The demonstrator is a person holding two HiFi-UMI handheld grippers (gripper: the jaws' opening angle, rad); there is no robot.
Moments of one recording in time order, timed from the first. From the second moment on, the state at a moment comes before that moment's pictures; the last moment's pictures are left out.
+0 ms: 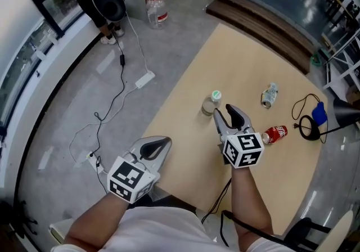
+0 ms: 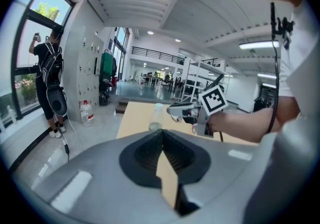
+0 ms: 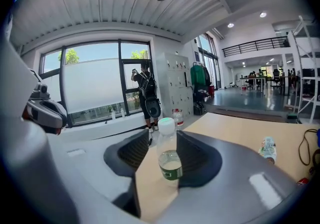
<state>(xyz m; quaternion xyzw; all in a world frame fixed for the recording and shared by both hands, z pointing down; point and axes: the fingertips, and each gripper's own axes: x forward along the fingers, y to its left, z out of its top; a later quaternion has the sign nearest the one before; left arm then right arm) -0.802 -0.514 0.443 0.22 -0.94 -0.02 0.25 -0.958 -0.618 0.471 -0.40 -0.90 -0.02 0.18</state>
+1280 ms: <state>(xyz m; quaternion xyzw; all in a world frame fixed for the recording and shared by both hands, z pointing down) -0.815 -0.542 0.472 0.22 -0.93 -0.01 0.28 -0.982 -0.580 0.474 -0.44 -0.88 -0.11 0.16</state>
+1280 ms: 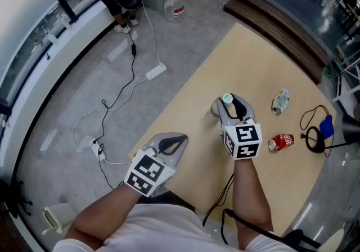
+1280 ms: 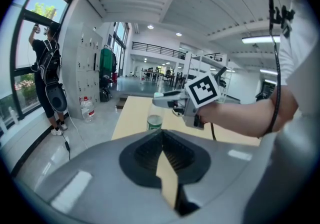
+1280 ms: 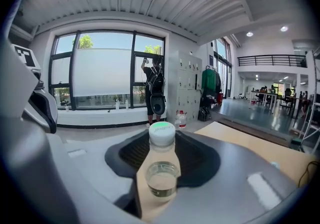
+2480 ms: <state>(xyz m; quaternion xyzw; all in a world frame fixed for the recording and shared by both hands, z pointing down) -0.635 -0.325 0.430 -0.04 -0.98 -0.13 0.16 -0.774 -0.404 0.404 -0.65 -0.75 -0.07 0.14</state>
